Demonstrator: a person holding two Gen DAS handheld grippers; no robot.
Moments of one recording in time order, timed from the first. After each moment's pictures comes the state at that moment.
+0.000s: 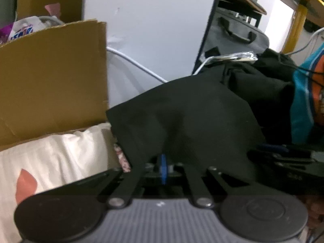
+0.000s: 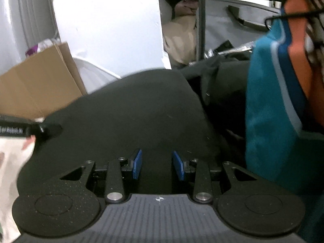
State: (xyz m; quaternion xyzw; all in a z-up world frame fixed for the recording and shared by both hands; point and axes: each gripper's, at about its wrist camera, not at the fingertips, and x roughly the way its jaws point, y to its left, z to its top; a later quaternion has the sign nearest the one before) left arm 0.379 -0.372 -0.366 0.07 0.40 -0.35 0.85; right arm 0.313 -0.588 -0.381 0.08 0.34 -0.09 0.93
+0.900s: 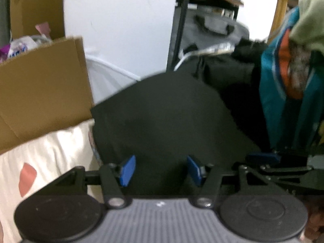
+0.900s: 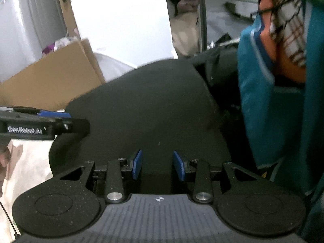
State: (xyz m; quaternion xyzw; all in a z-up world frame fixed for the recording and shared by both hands) left arm 0.314 -0.383 -0.355 0.11 0.38 -0.36 0.85; right arm 0.257 -0.560 -0.377 0.11 0.35 -0.08 0.93
